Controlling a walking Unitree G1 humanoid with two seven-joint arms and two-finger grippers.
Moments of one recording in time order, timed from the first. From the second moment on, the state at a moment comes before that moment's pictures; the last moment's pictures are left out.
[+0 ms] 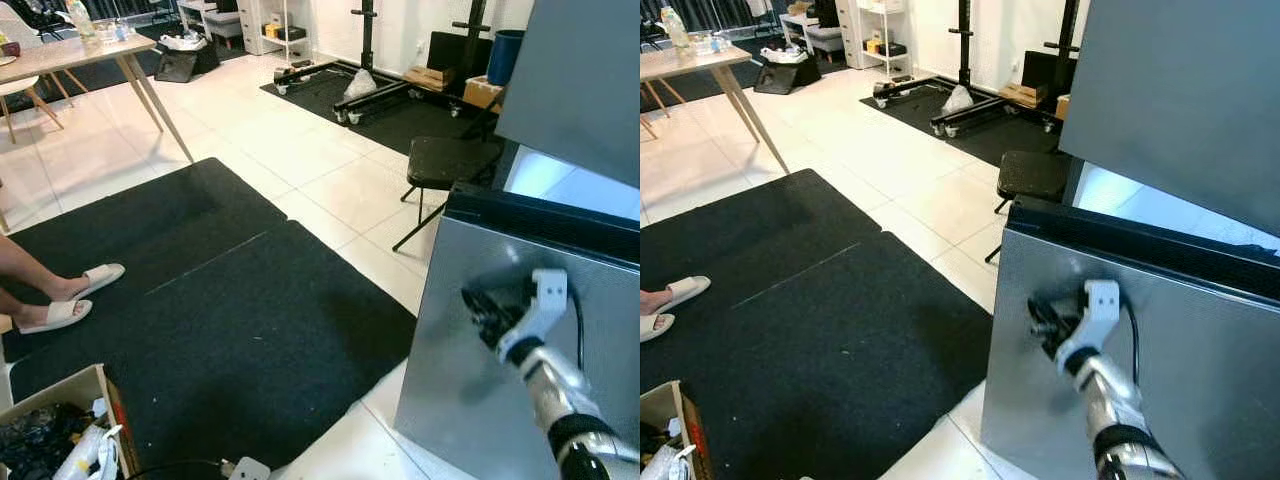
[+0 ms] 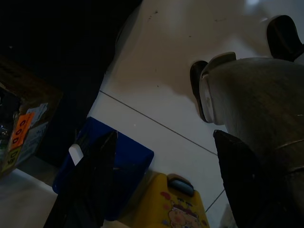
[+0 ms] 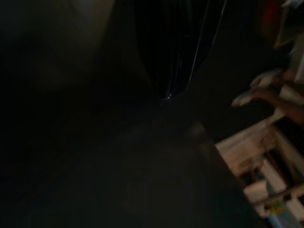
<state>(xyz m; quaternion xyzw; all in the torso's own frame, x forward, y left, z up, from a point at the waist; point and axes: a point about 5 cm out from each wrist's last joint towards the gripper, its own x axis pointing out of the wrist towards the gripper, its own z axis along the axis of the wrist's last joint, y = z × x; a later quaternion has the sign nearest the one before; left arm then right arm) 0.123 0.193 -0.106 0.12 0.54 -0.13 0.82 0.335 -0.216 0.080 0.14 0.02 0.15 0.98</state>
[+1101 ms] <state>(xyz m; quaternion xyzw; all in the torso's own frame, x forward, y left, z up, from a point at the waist) 0.109 0.203 -0.108 0.12 0.55 -0.11 0.82 0.314 -0.238 0.030 -0.16 0.23 -0.02 0.96</state>
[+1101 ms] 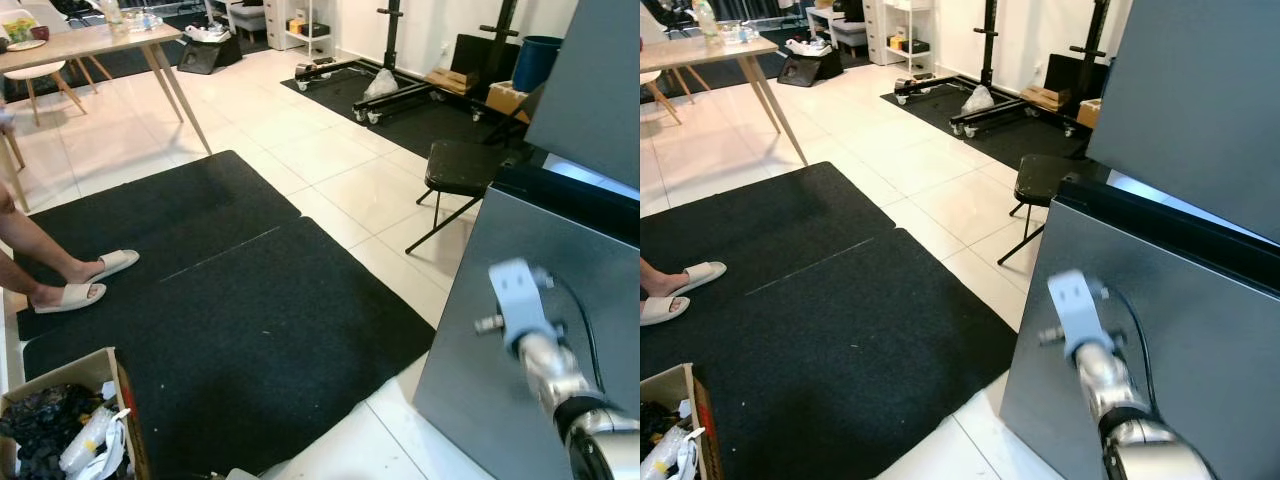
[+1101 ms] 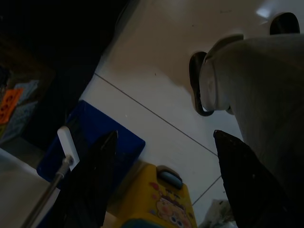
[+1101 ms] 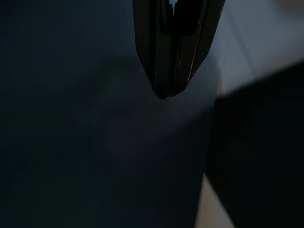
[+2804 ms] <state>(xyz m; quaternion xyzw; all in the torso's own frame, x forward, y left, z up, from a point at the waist) 0.121 0.201 -0.105 0.14 0.54 -0.12 0.82 0.144 -0.229 -0.093 -0.05 0.51 -0.02 0.86</state>
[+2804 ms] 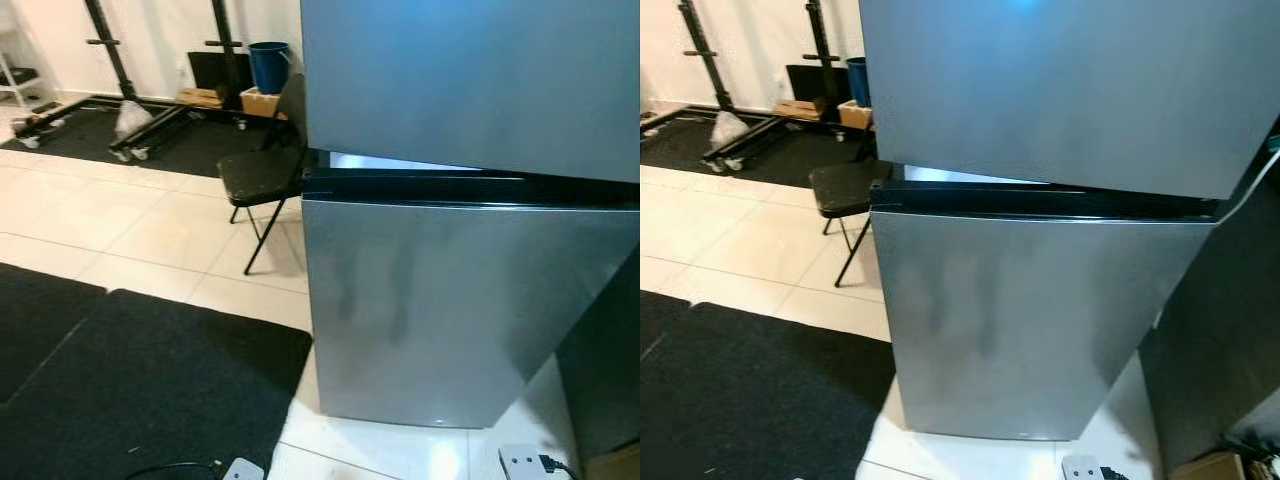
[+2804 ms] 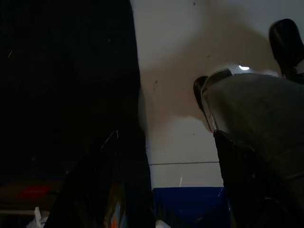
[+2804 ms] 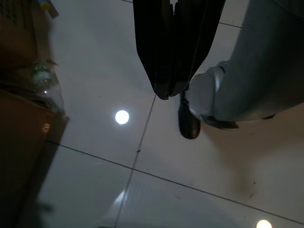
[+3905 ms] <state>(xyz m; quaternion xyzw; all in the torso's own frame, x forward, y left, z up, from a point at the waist) 0.128 0.200 -0.103 0.15 0.53 -0.13 0.83 0.161 -0.239 -0.082 -0.02 0.46 -0.03 0.89</state>
